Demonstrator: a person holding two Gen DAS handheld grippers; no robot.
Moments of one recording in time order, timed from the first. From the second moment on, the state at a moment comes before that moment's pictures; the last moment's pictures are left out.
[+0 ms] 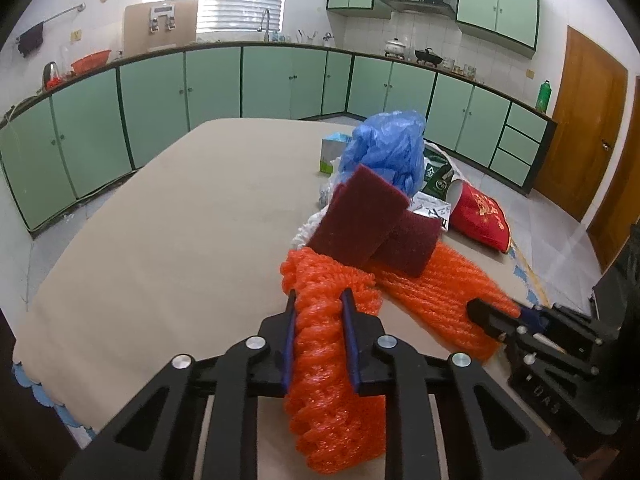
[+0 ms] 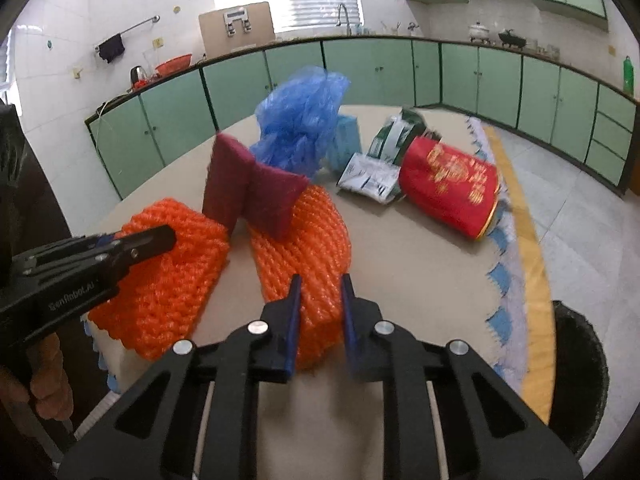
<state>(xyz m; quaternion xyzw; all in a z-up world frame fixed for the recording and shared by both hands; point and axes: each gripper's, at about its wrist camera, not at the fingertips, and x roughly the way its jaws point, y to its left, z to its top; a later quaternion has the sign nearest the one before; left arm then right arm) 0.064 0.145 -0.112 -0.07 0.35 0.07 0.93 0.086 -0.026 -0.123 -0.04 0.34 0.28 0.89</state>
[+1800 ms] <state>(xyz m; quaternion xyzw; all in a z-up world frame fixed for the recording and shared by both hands) 0.117 0.003 -0.025 -0.04 0.23 -0.10 0.97 0.075 -0.197 -0.030 0.02 0.23 0.08 0.97</state>
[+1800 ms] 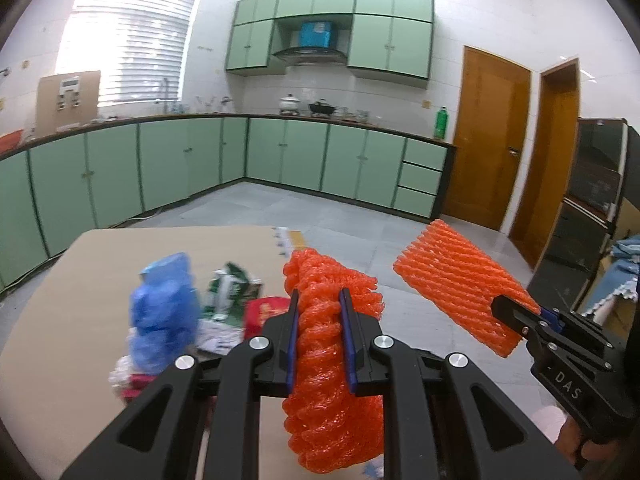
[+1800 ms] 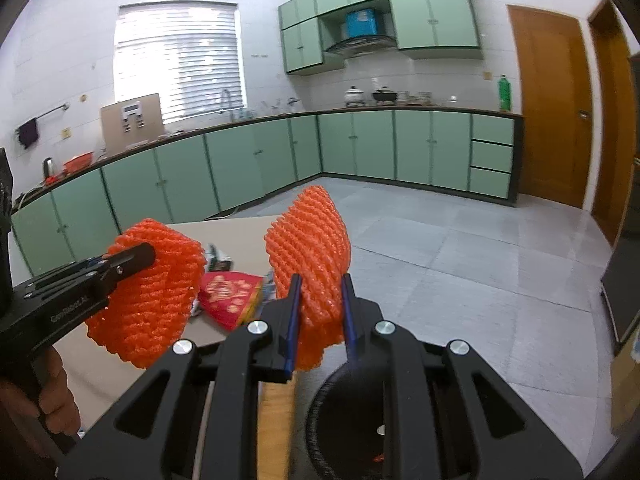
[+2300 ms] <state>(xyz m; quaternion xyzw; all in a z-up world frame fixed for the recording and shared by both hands) 0.151 -0.088 -0.049 -0.02 0.25 -0.18 0.95 0.074 -0.284 -0.070 0.05 0.26 -0.01 0.96</state>
